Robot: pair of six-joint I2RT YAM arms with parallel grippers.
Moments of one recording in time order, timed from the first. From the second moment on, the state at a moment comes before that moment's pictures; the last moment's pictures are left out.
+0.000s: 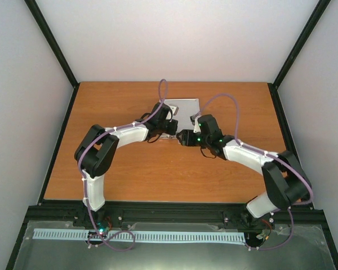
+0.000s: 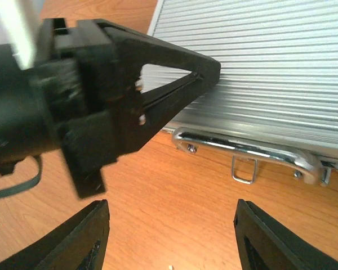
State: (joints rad) left arm -0.62 1.96 1.25 -0.05 0.10 -0.28; right arm 0.57 1.55 0.86 0.01 -0.28 0.54
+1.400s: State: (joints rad) left arm -0.59 1.83 1.35 -0.63 0.12 -0.30; right arm 0.56 1.60 0.91 -0.29 -0.12 0.48
